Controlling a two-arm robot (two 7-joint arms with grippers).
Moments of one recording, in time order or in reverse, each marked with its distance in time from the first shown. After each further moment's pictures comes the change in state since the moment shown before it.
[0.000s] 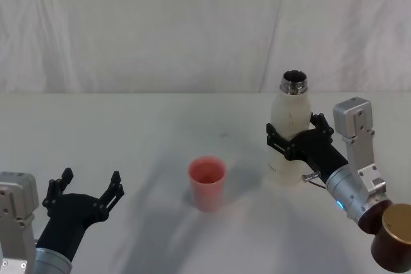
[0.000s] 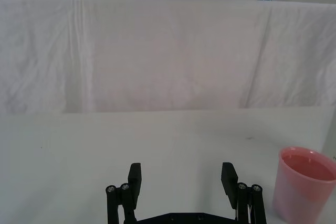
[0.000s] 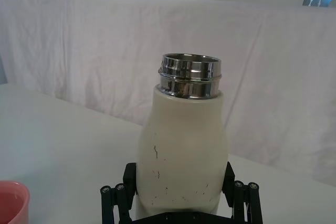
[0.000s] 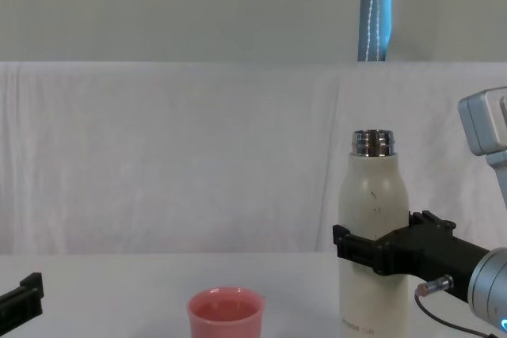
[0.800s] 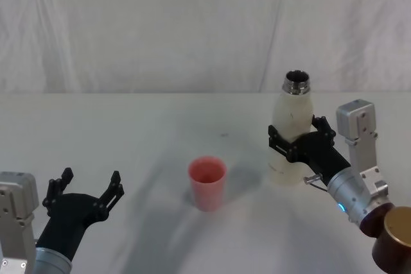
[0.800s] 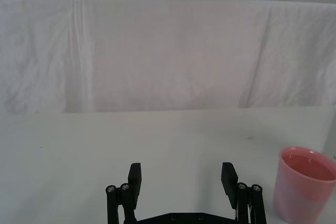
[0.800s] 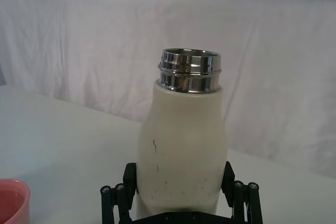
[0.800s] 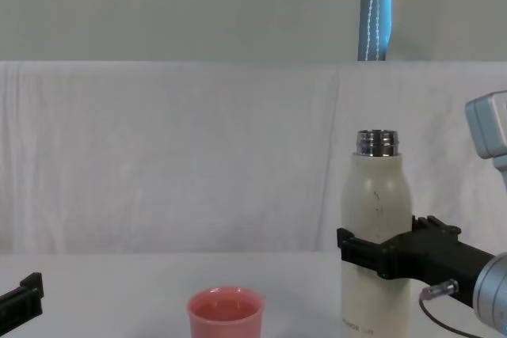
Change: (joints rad) left arm 0.000 0.000 0.000 0.000 0.000 0.000 0.000; right arm -0.014 -0.003 0.008 -0.012 0.009 0.009 -0.002
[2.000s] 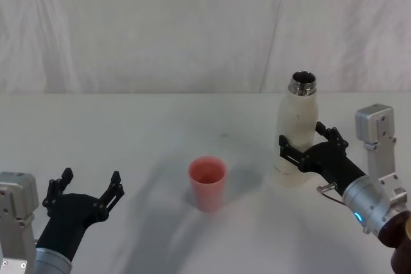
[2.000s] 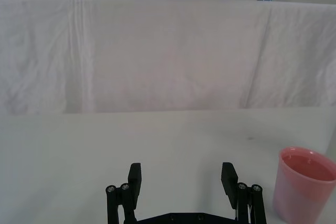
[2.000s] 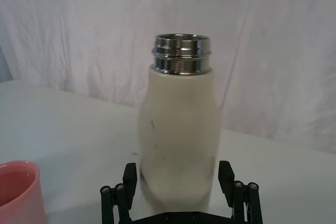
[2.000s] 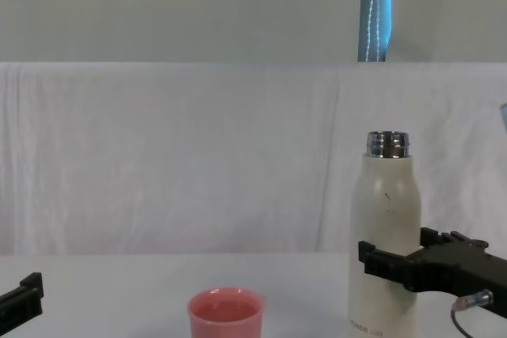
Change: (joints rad) left arm 0.000 0.000 0.000 0.000 0.000 0.000 0.000; right arm -0.066 0.046 0.025 -0.101 0.071 0.102 0.030
